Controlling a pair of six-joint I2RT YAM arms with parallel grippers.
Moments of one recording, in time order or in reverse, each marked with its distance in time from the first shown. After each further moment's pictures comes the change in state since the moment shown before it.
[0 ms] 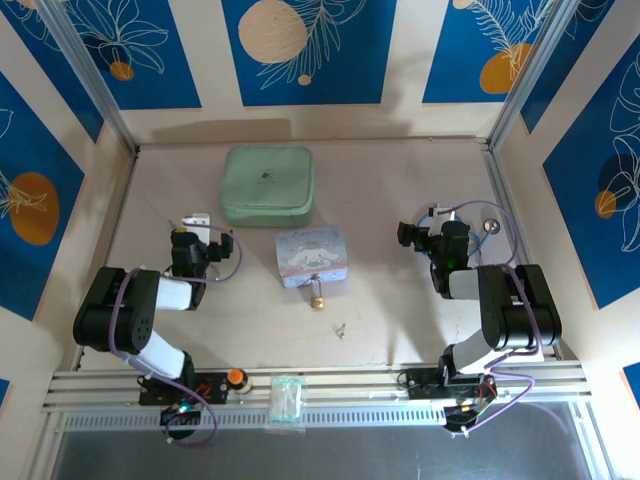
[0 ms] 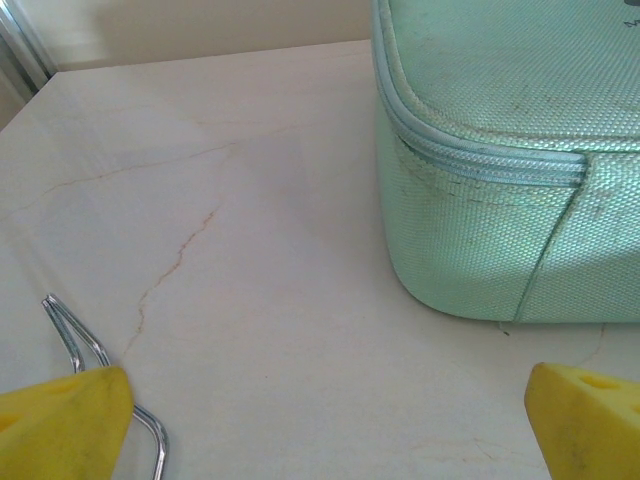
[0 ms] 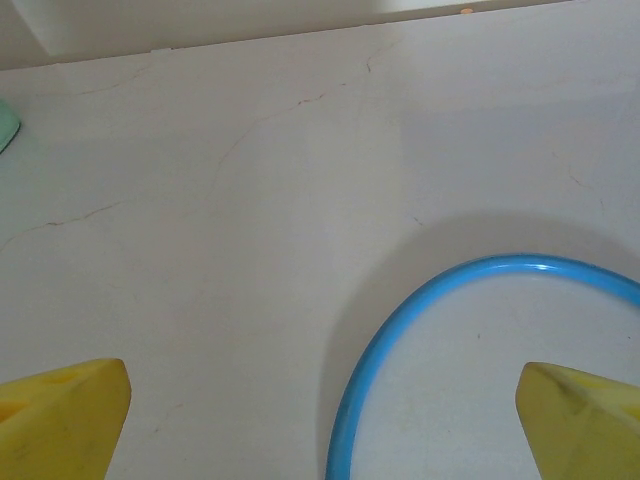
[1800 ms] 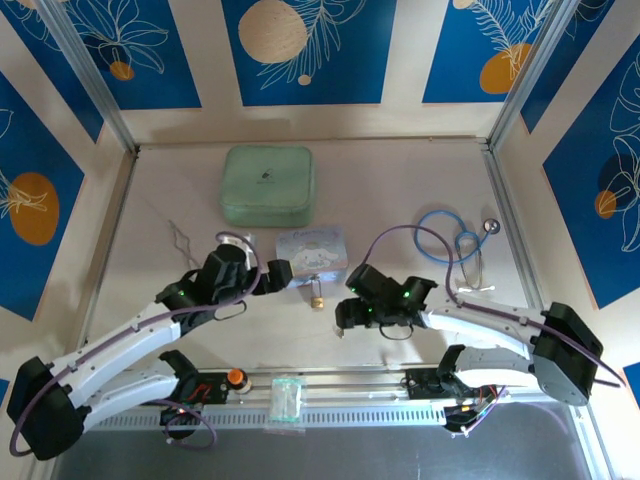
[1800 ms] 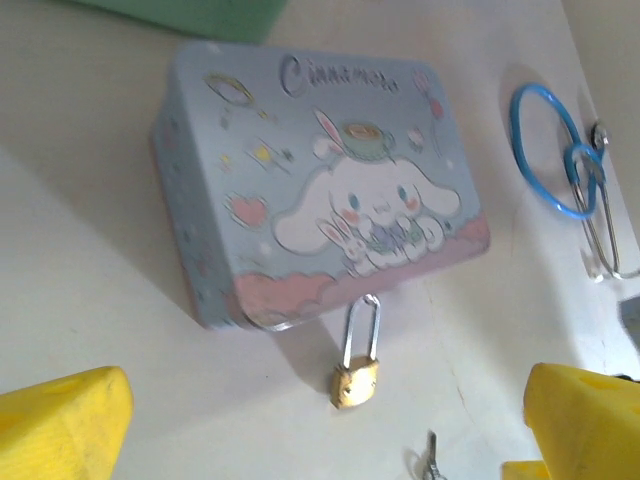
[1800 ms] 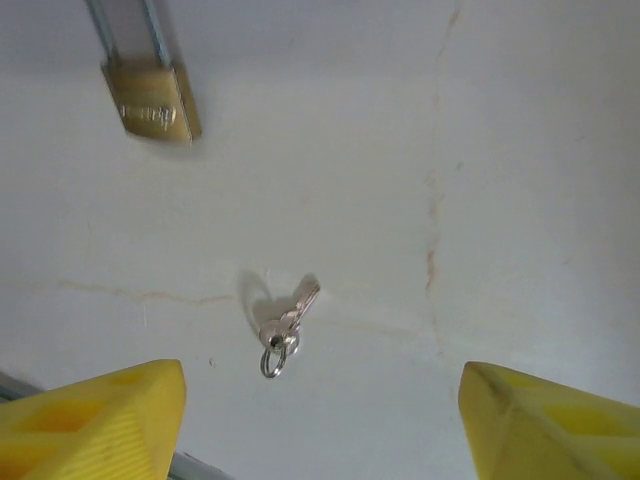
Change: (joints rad) left arm -0.678 -0.631 0.245 -1.164 0.102 -0.812; right arm 0.982 -0.338 0.262 -1.360 0.085 0.746
